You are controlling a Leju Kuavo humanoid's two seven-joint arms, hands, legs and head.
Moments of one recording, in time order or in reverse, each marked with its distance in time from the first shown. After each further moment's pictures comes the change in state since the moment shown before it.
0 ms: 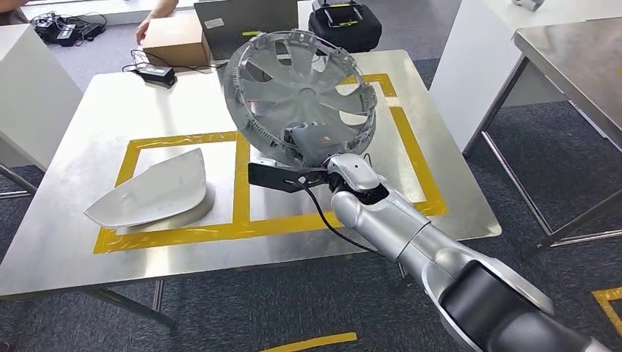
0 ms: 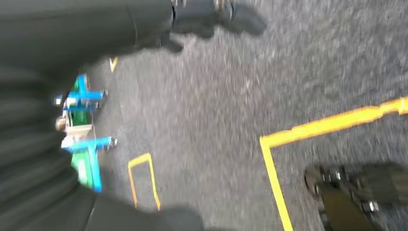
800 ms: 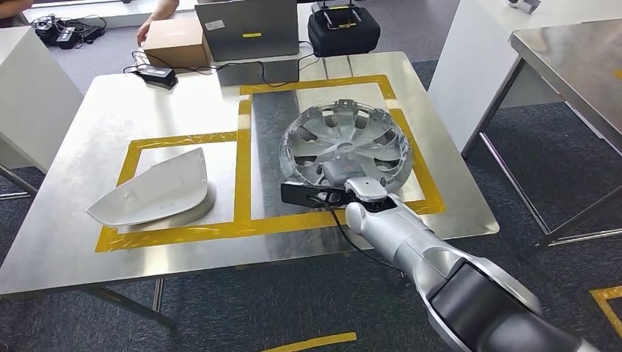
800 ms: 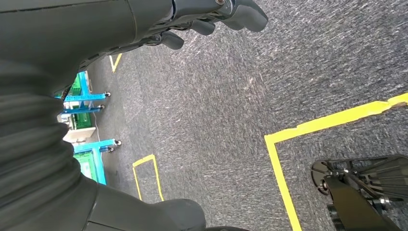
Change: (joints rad) left arm 0.002 0.007 0.000 0.000 -0.018 -0.018 0.008; right arm -0.001 0.058 -0.038 0.383 0.043 0.085 0.000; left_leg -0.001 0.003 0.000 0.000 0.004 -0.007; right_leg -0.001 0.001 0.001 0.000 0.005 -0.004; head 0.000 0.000
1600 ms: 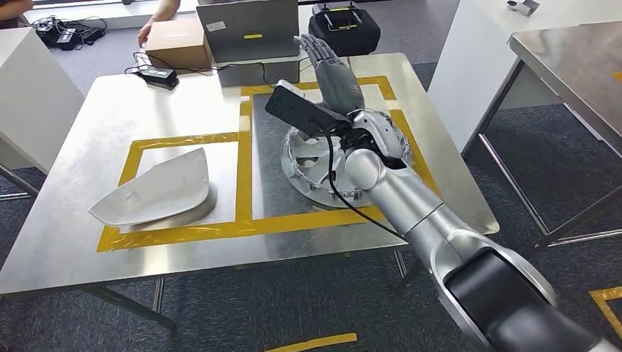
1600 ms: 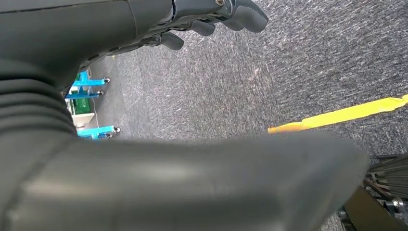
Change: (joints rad) left arm 0.043 0.001 0.003 0.002 0.064 0.025 -0.025; right arm -0.034 -0.059 -0.184 -0.544 -0.225 -0.257 -0.152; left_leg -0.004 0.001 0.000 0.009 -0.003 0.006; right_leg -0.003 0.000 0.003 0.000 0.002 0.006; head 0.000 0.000
